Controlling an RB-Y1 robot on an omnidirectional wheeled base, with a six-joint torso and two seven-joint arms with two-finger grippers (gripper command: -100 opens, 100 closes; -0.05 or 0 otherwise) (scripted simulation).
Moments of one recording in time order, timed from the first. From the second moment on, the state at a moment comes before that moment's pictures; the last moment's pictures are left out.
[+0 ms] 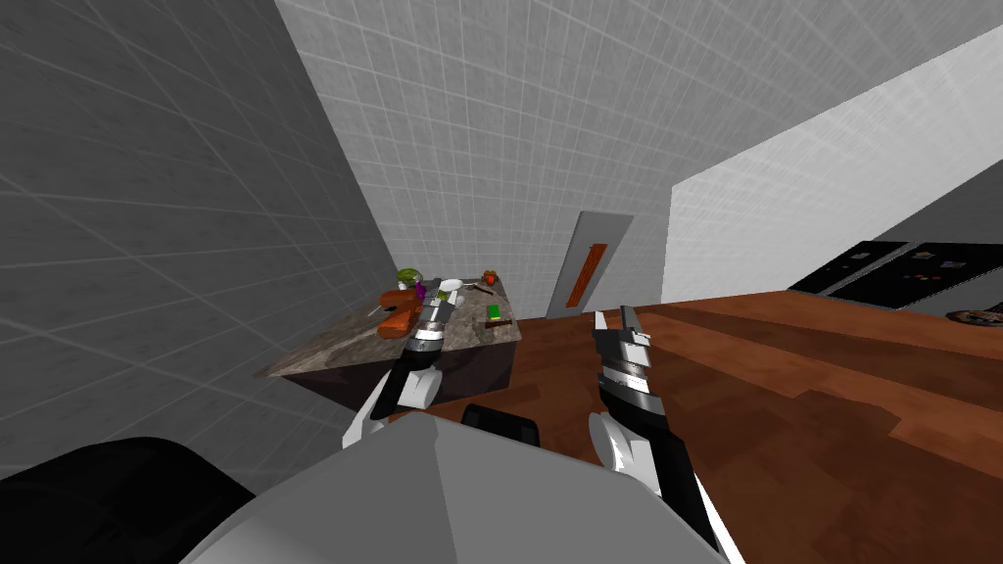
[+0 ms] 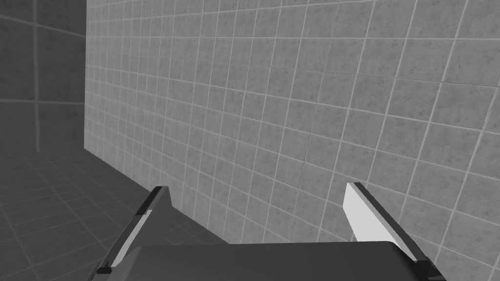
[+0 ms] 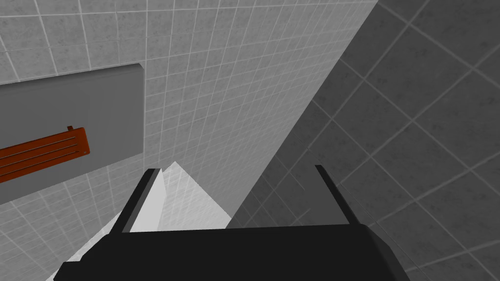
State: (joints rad) left arm 0.46 0.04 -0.07 -2.32 -0.01 -0.36 0.06; right arm 0.49 -0.03 0.03 -2.32 -0.08 -0.40 0.02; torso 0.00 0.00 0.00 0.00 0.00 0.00
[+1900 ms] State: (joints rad) left arm 0.35 0.43 0.12 -2.15 0.26 0.14 0.32; right arm 0.49 -0.03 0.03 -2.32 -0.08 -0.40 0.02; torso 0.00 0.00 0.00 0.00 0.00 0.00
